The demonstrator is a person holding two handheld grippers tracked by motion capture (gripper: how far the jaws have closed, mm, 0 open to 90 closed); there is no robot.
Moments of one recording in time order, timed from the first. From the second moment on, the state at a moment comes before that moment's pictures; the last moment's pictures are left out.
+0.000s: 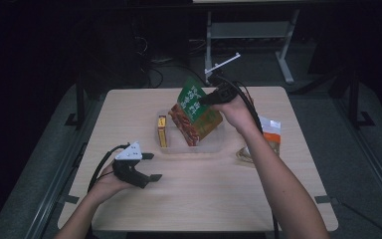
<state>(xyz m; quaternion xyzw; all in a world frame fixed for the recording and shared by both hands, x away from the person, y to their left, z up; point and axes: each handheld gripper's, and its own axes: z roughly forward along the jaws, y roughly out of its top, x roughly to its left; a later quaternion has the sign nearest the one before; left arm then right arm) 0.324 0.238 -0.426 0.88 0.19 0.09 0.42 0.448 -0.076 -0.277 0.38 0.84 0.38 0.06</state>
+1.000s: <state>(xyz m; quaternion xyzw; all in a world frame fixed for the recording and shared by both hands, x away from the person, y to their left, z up) 0.324 0.234 -0.428 0.88 0.19 0.08 0.42 0.470 -0.039 -0.270 0.36 0.87 0.34 0.06</state>
